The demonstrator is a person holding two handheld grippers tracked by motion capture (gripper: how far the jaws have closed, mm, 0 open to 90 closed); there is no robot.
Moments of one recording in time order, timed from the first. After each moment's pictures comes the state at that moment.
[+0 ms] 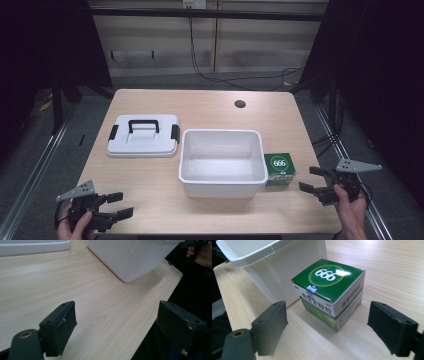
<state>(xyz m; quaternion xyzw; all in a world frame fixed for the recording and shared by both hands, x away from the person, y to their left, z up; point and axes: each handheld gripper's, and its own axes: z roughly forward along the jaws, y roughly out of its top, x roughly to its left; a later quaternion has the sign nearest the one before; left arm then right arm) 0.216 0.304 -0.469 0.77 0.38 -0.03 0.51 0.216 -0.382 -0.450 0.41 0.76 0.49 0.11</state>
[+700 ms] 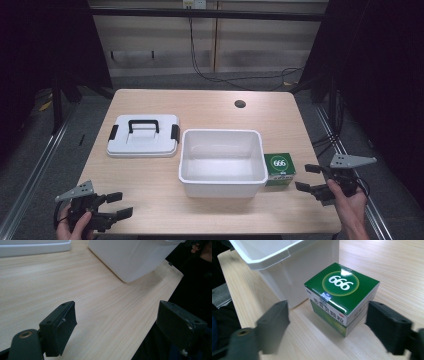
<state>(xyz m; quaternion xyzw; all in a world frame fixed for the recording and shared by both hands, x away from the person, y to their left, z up) 0.216 0.305 -0.468 0.77 0.38 -0.02 0.51 0.221 -0.363 -0.425 0.38 0.80 0.45 0.10</state>
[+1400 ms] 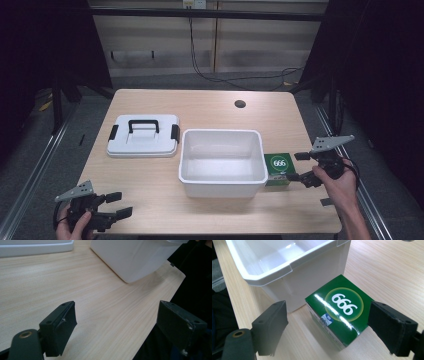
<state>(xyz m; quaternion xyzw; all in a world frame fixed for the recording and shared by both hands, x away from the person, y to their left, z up) 0.215 0.306 -0.468 0.77 0.38 -0.02 0.51 0.261 -0.330 -0.394 0.34 0.86 0.38 0.09</state>
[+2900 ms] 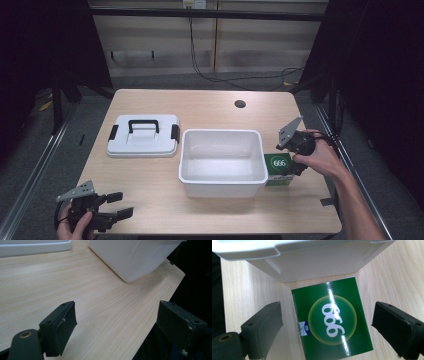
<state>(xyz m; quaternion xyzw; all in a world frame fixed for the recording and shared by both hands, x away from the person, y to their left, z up) 0.216 0.304 -0.469 0.78 0.38 -0.02 0.50 0.333 -0.282 -0.391 0.12 0.97 0.19 0.02</state>
